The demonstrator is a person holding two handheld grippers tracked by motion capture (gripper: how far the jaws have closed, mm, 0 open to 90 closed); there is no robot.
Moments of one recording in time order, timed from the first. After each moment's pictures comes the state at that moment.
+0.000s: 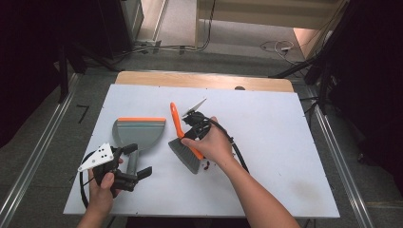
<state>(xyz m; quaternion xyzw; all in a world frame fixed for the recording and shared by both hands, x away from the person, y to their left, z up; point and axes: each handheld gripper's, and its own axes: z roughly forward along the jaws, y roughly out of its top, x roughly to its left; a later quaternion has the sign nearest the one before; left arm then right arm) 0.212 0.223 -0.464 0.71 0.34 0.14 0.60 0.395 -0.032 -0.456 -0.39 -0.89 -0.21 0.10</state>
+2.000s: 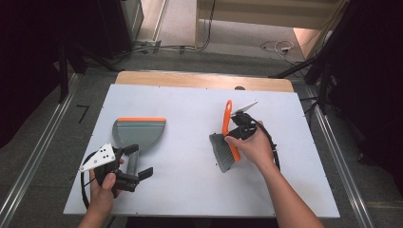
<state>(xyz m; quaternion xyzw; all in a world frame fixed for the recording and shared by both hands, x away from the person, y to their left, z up) 0.213 0.221 -0.465 0.71 0.34 0.14 0.60 0.407 -0.167 -0.459 -0.50 -0.84 -0.20 0.07</state>
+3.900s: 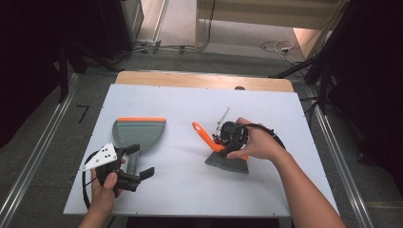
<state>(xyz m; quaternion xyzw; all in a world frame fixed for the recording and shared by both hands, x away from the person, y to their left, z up) 0.214 0.218 -0.466 0.71 0.34 0.14 0.60 0.384 -0.135 -0.444 -0.11 -0.98 -0.13 0.04</state>
